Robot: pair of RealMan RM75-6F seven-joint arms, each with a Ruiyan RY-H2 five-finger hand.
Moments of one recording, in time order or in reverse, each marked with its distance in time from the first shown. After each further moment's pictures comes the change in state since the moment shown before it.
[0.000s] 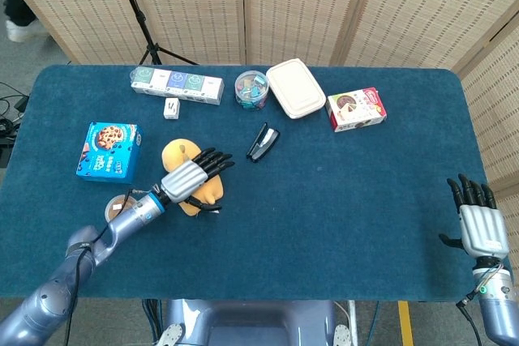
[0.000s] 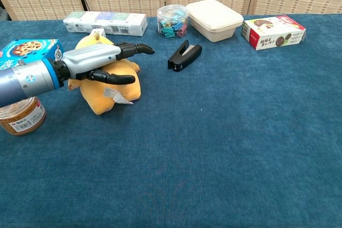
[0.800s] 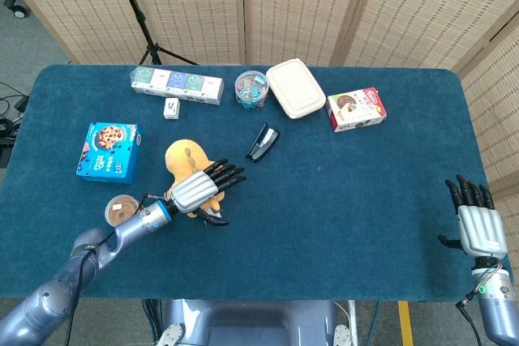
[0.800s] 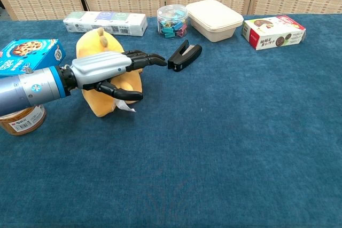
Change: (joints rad) left arm -0.014 0.015 0.041 -0.046 0.011 0.011 0.079; right arm 0.005 0.002 -0.008 0.000 0.004 -0.008 0.004
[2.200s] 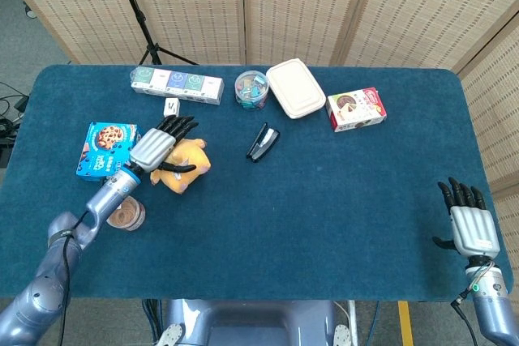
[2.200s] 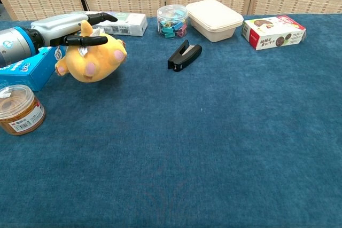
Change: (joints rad) left arm -0.001 0.042 -0.084 0.176 -0.146 -0.166 -0.135; right arm 0.019 -0.016 -0.013 0.009 0.013 -0.036 -0.011
